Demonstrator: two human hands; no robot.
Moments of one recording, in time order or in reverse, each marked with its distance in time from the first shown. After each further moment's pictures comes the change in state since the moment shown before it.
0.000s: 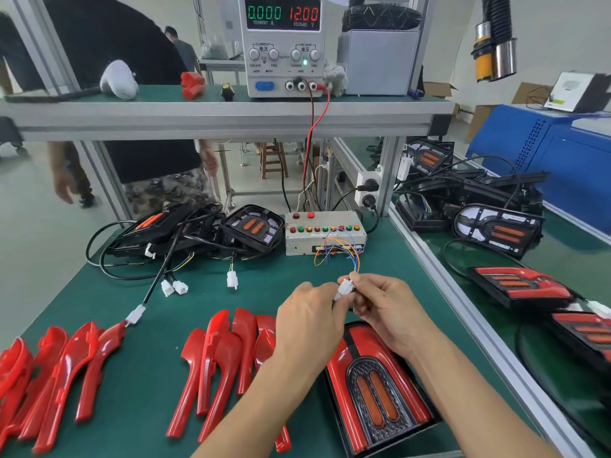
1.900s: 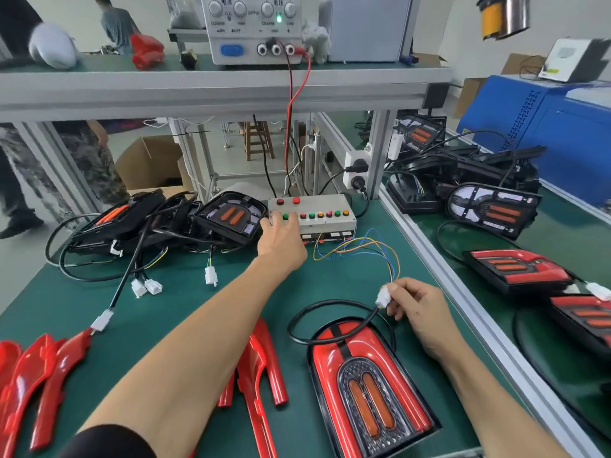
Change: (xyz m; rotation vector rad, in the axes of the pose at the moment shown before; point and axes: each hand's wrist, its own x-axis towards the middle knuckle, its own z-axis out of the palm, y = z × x) left_hand 0.160 -0.061 0.057 0.442 -0.281 -0.058; right_hand 0.022 0.043 -0.106 -0.481 0.222 -0.223
